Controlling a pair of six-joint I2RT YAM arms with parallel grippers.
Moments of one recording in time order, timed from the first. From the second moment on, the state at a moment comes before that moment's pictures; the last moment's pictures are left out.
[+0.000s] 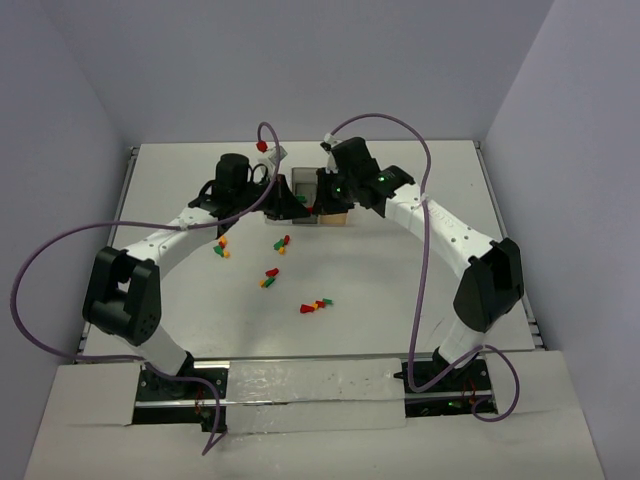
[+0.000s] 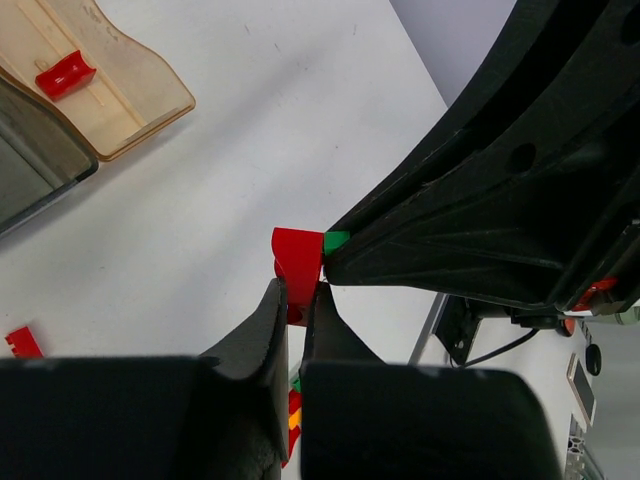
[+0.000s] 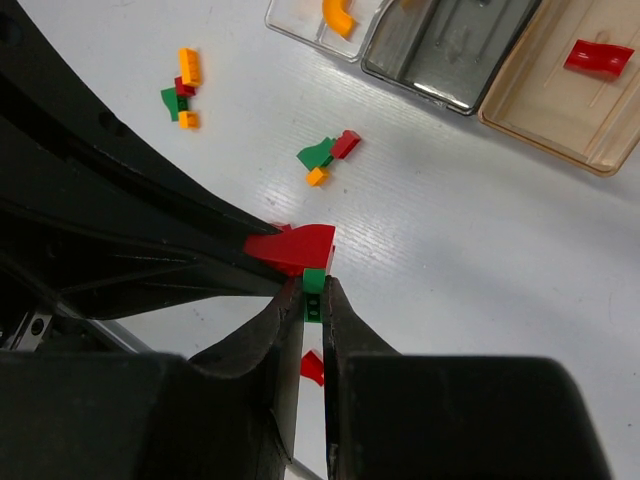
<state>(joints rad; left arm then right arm) -0.43 1.62 1.15 0.02 0.73 -0.44 0.61 1.68 1.55 -0.63 -0.16 0.42</state>
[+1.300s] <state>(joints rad) -0.52 2.17 1.72 -0.10 0.39 -0.37 0.34 1.63 1.50 -0.62 -0.03 0.44</state>
